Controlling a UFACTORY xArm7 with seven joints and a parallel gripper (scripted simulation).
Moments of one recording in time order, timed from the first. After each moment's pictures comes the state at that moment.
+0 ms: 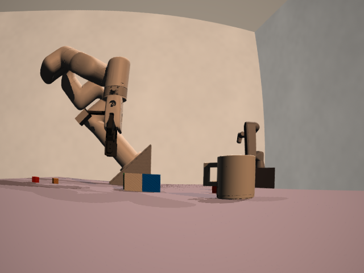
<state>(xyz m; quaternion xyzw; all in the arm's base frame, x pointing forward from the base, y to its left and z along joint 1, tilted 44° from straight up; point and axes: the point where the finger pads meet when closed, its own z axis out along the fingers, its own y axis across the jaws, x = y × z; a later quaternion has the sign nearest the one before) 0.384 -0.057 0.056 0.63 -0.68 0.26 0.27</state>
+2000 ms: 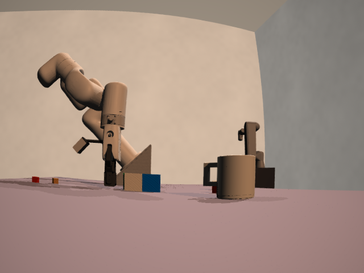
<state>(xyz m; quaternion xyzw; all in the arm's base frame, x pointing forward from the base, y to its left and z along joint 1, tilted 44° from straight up) 0.381 -0.117 -0.007 0.63 -0.68 0.26 0.27</state>
